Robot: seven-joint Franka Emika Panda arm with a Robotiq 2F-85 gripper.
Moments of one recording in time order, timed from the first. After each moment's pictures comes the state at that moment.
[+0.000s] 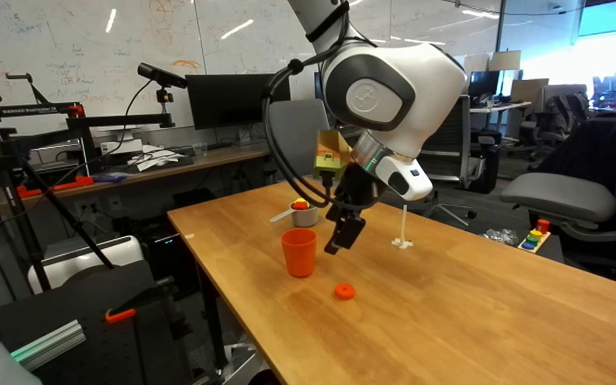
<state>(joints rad) -0.07 0.44 -0.04 -2.12 0.54 2.17 0.11</state>
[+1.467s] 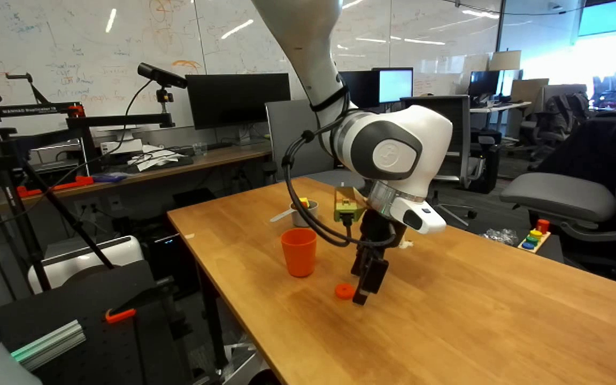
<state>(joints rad) -0.01 0.72 -0.07 -1.92 0.26 2.29 0.42</state>
